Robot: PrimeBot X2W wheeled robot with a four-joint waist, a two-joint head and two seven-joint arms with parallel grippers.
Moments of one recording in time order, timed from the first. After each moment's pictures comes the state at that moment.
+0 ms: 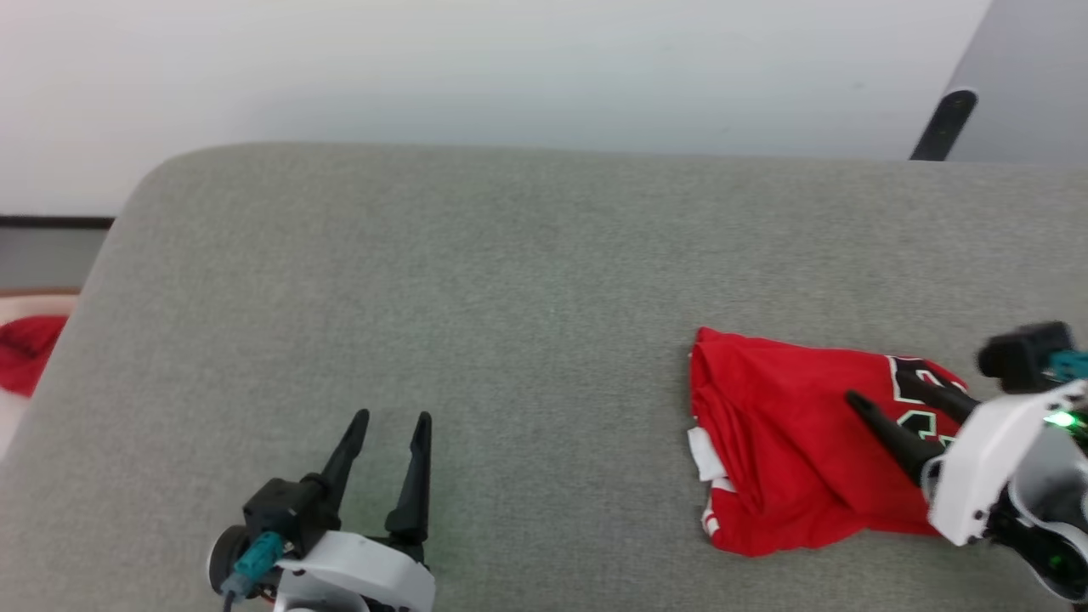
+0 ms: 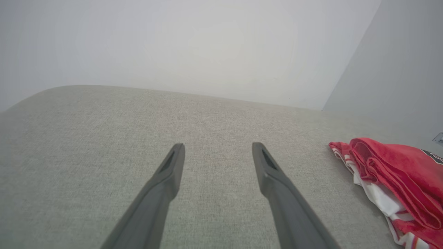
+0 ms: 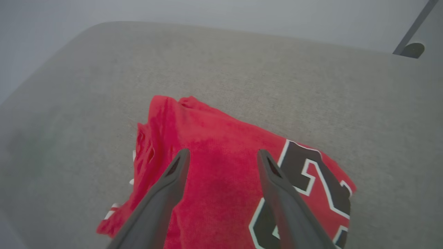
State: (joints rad) left arm -0.12 0.07 -0.10 0.28 -0.26 -0.13 -0.26; right arm -0.37 -0.59 0.46 0.18 0.80 0.13 0.32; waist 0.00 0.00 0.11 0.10
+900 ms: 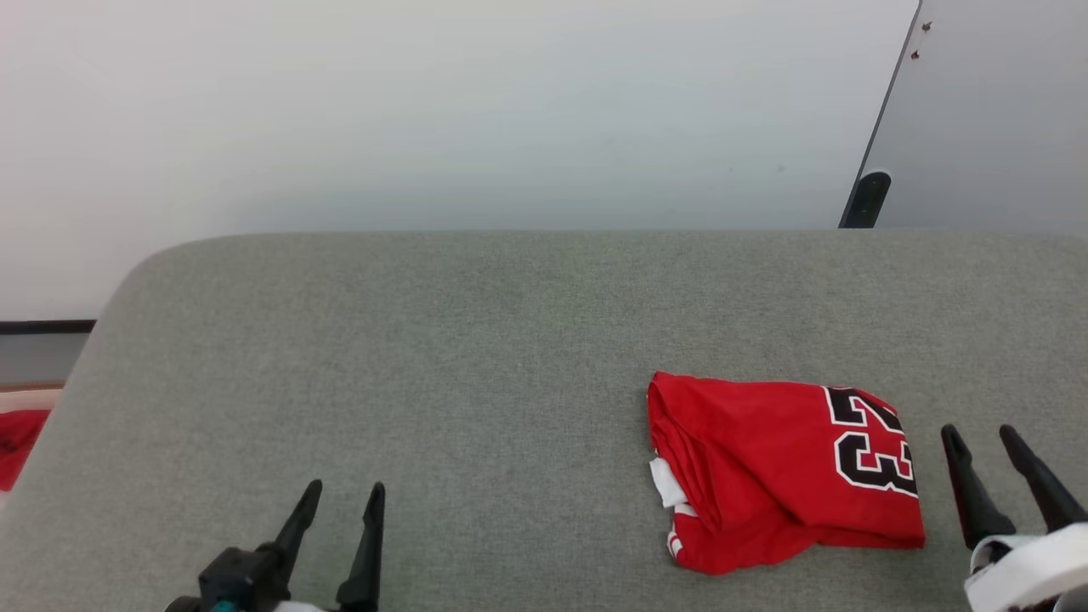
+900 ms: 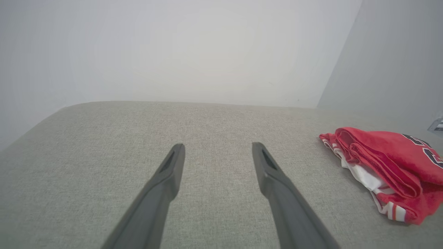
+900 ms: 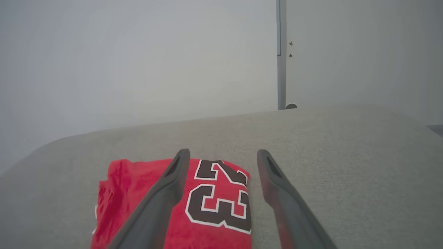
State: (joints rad) left arm 0.01 0.15 -0.07 0.24 -0.26 -0.13 -0.26; right arm -0.09 -0.39 0.11 0.28 0.61 0.13 -0.15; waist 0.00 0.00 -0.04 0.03
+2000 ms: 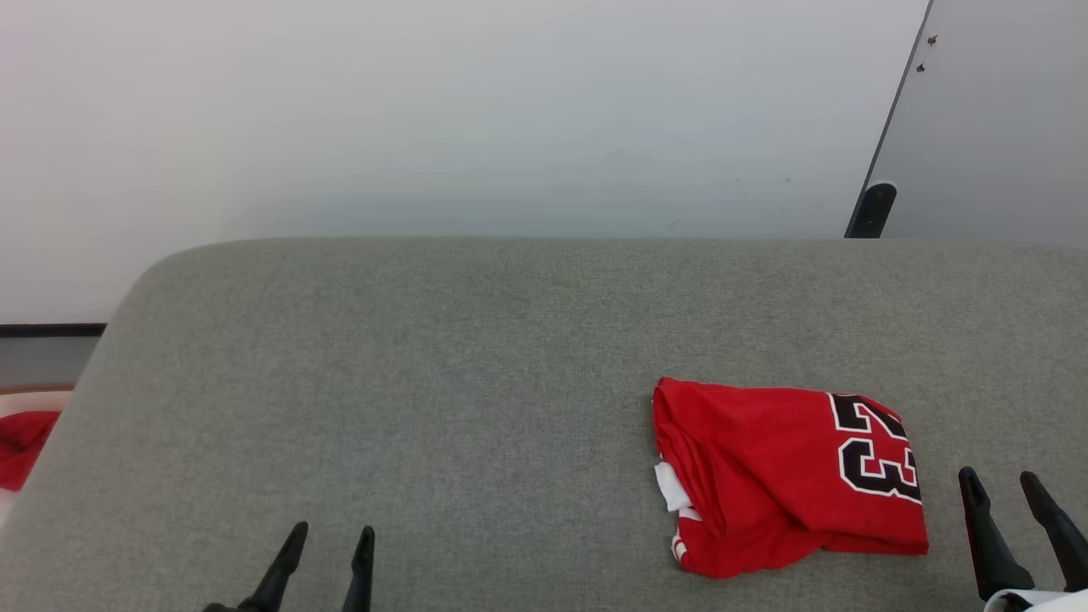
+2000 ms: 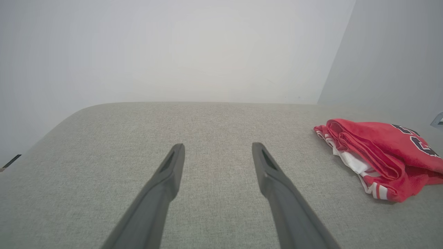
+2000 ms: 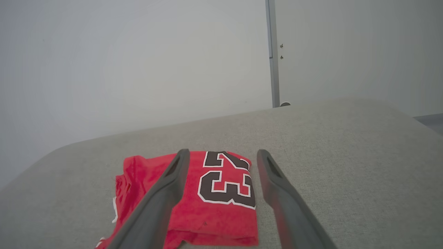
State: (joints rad) left arm 0.19 0.19 -0.08 0.02 -0.26 -0.09 -0.22; right arm 0.12 -0.26 -0.06 0.03 0.51 0.13 -0.07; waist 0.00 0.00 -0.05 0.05
